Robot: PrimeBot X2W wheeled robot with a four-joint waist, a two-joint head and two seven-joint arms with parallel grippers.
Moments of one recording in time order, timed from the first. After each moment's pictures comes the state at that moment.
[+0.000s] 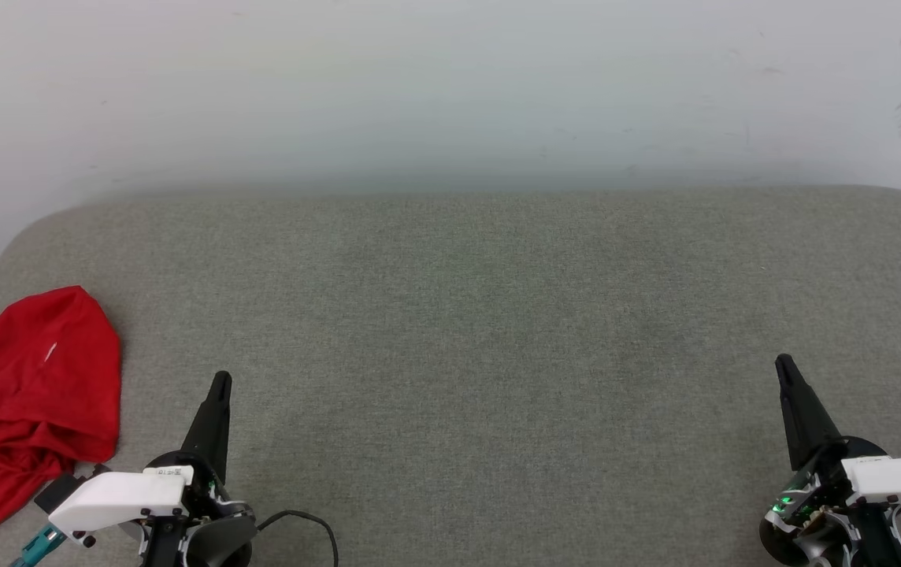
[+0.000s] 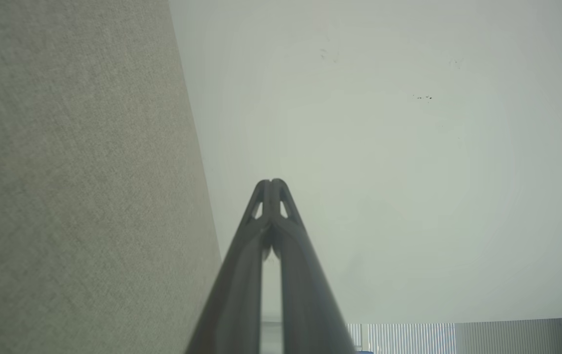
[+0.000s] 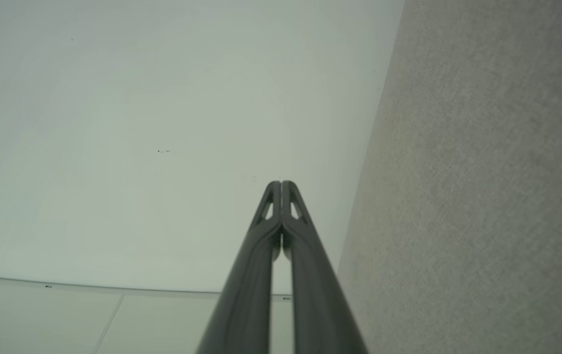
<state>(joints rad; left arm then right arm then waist) -0.10 0.05 0.11 0.25 -1.61 -0.13 0.11 -0.10 -0.05 -0.11 0.25 1.61 0.13 0.11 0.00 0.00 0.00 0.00</state>
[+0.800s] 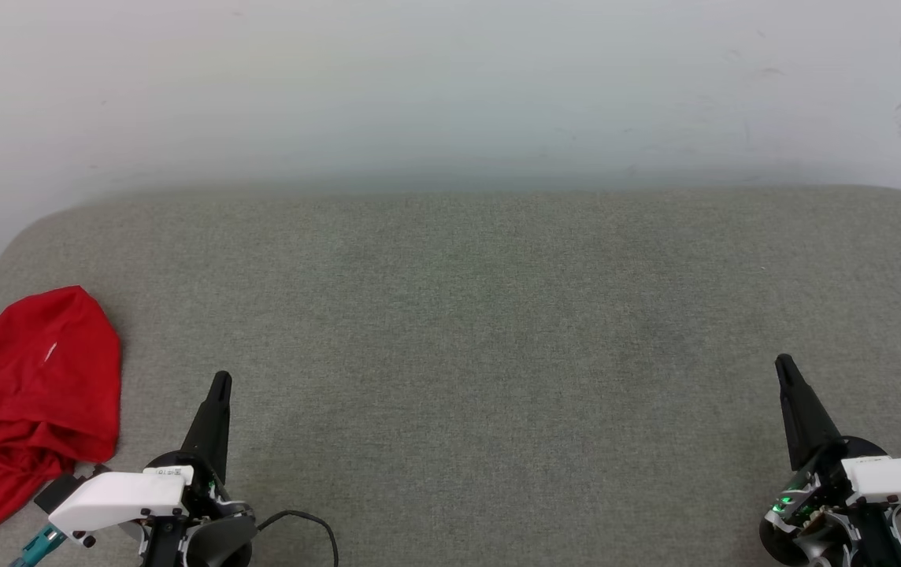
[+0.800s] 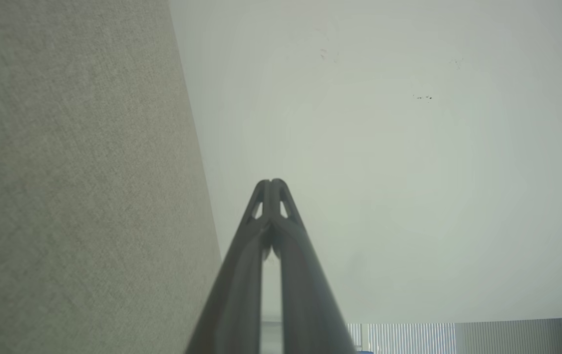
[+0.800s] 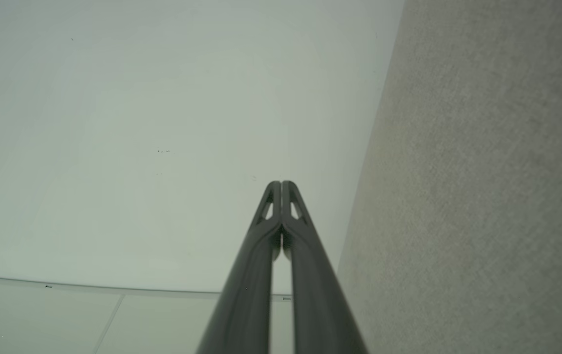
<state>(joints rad) -0.10 0.05 0.11 0.25 -1.61 -0.13 0.11 -0.10 -0.05 -0.11 0.25 1.61 0.13 0.11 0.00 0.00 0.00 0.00</state>
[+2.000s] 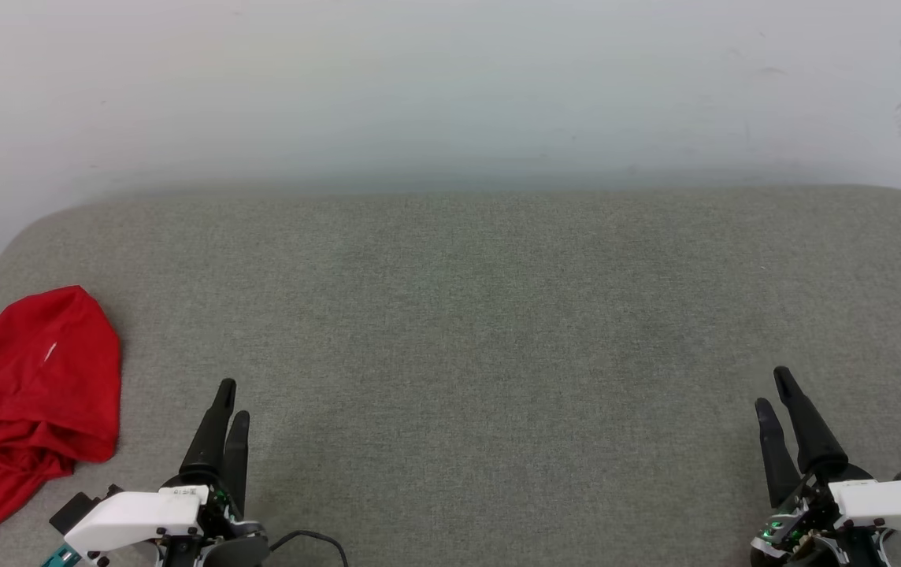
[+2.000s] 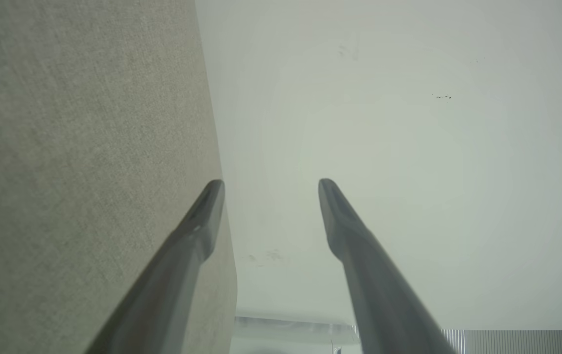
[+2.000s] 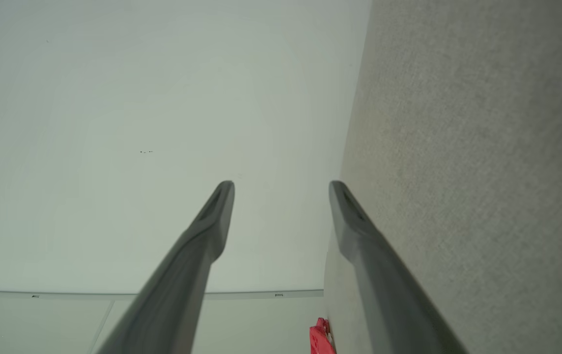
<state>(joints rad) -0.07 0.04 0.08 0.26 -1.61 -0.13 0.09 -0.06 -0.04 -0.10 0.26 1.61 0.13 0.10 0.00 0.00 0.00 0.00</state>
